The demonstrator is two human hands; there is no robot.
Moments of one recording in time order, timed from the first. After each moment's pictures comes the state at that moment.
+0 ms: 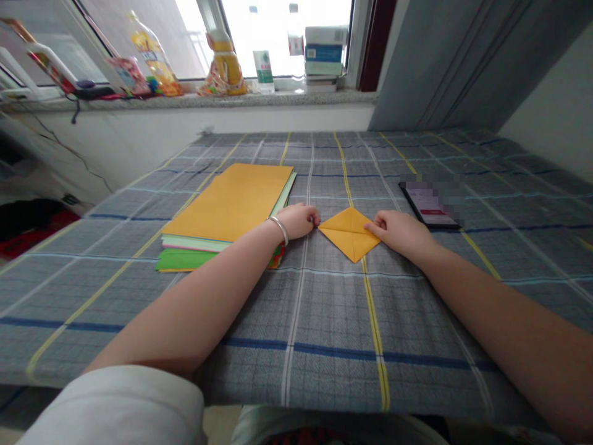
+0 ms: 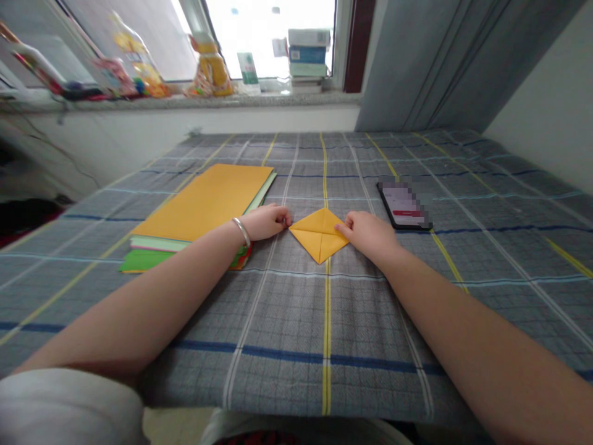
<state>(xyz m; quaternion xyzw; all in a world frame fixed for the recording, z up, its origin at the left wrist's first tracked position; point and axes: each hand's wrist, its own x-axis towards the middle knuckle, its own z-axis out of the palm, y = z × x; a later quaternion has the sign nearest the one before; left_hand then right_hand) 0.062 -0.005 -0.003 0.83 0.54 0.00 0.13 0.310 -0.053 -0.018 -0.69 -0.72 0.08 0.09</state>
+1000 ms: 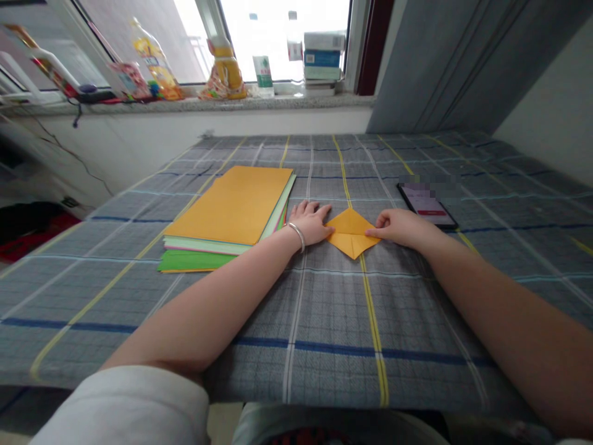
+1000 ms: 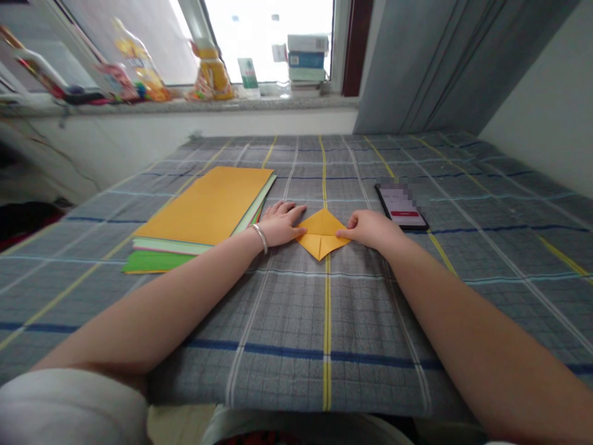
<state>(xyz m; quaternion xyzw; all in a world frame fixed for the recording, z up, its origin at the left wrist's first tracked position) 0.093 -0.015 -0.016 0.82 0.56 0.02 0.10 0.324 -0.040 -0.011 -0.70 -0.70 0.15 0.06</state>
